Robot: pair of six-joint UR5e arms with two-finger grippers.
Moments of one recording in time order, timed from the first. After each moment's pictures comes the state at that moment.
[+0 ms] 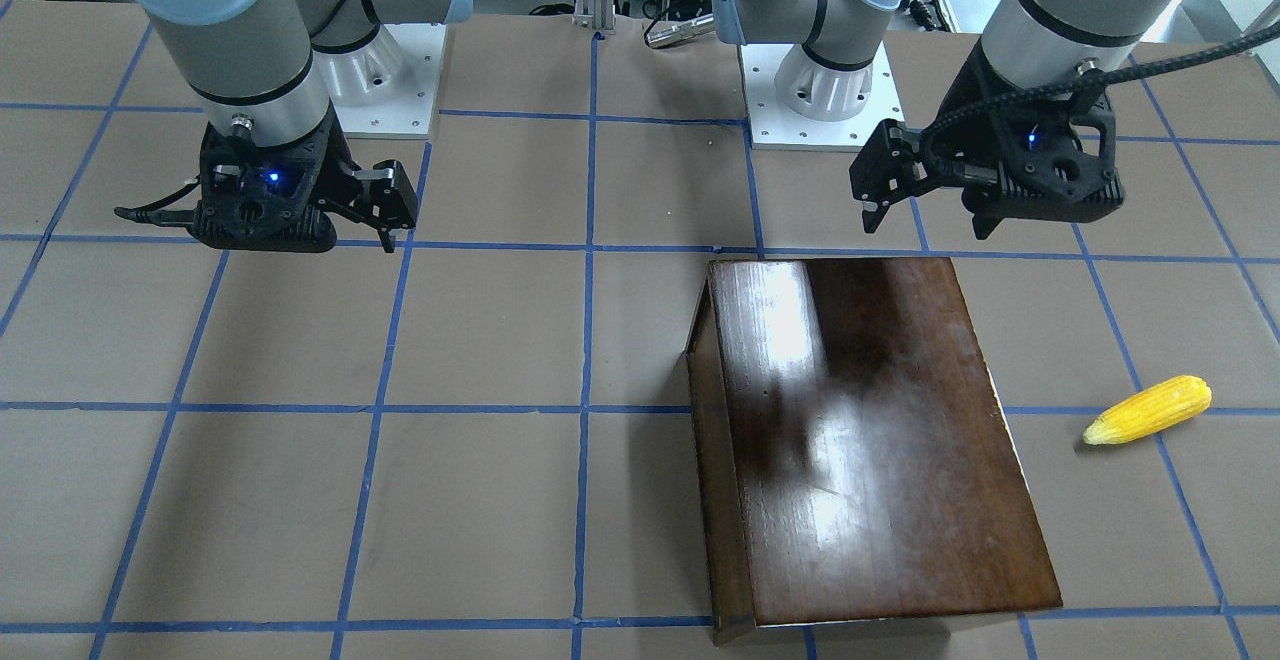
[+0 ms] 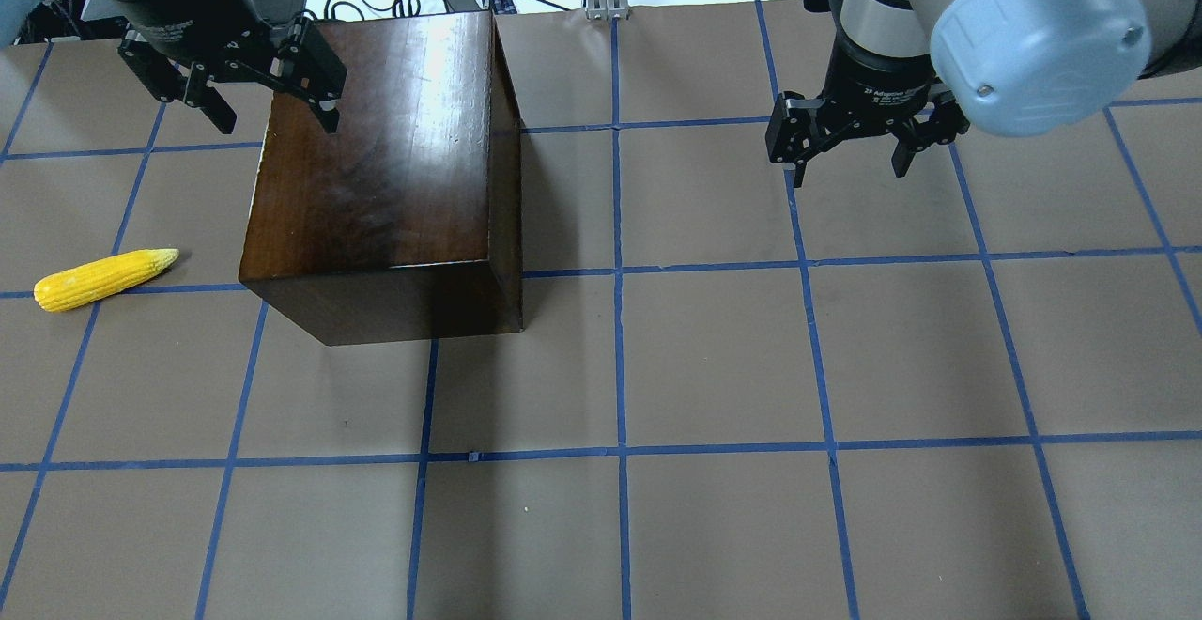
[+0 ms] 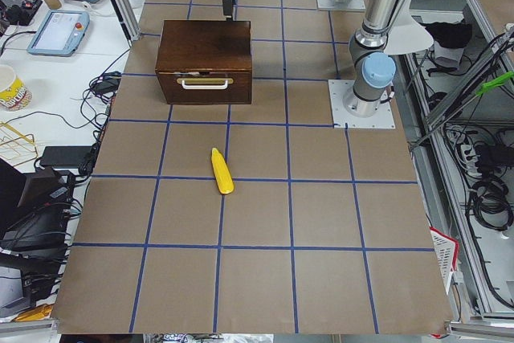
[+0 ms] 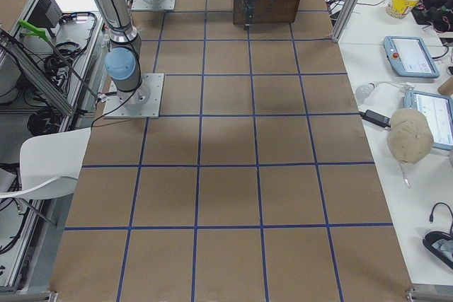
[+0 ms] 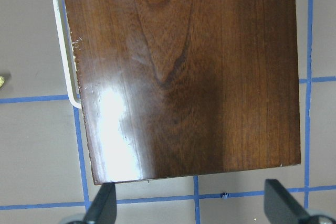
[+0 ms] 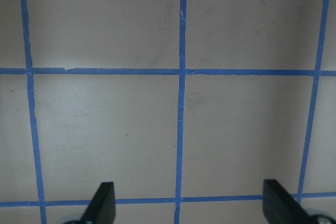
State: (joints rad) left arm -1.51 -1.67 -1.41 -1.65 1.57 0.11; right arm 1.65 -1.48 1.58 -1.62 -1.64 0.06
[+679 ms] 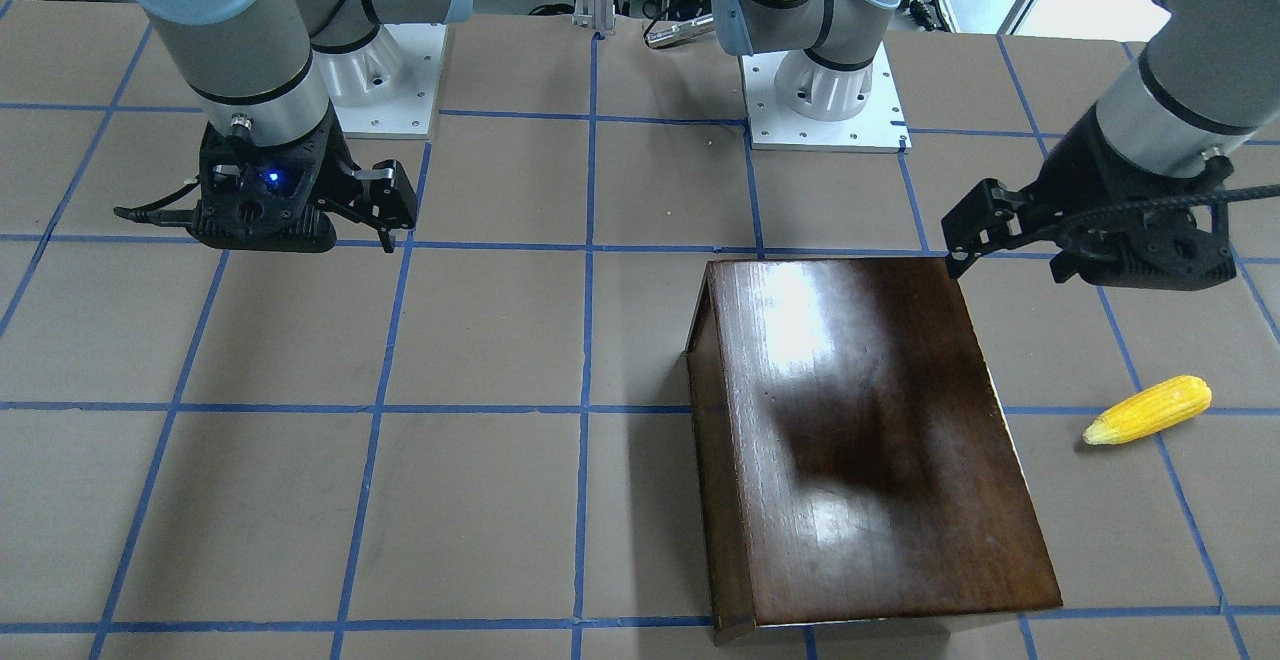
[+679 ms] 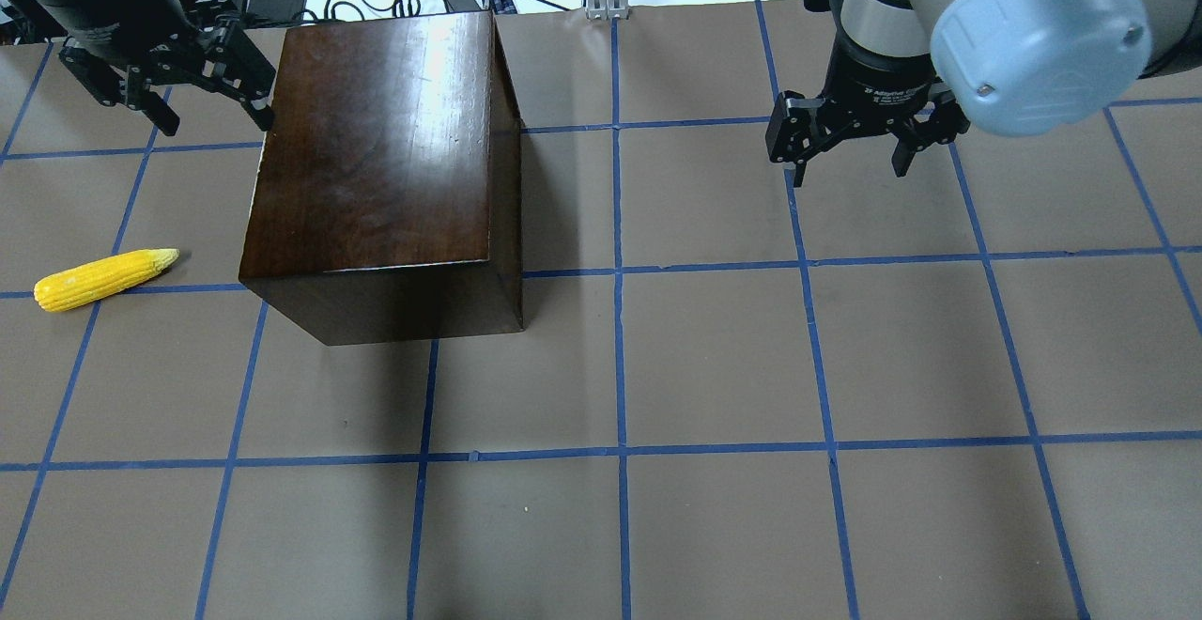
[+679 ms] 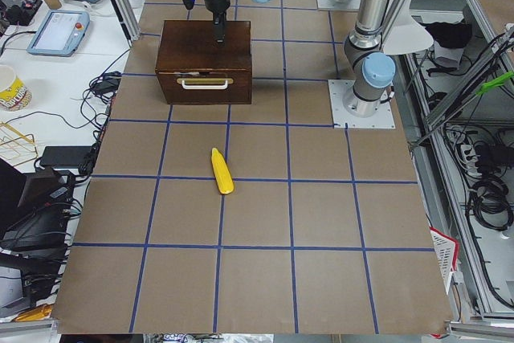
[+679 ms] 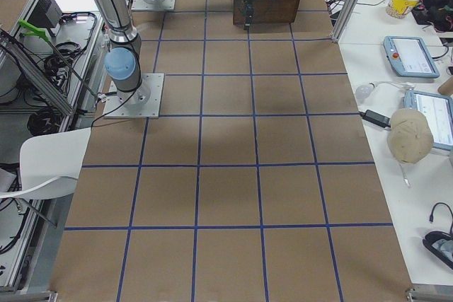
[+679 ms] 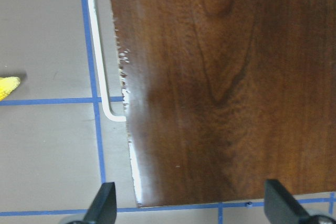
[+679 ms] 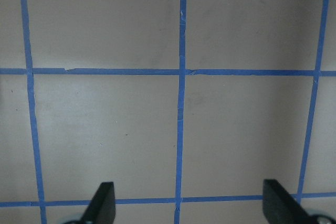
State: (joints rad) left arm -1.34 -1.72 -1.40 -1.64 1.55 0.25; right arm 1.65 -1.48 1.58 -1.62 -1.64 0.06
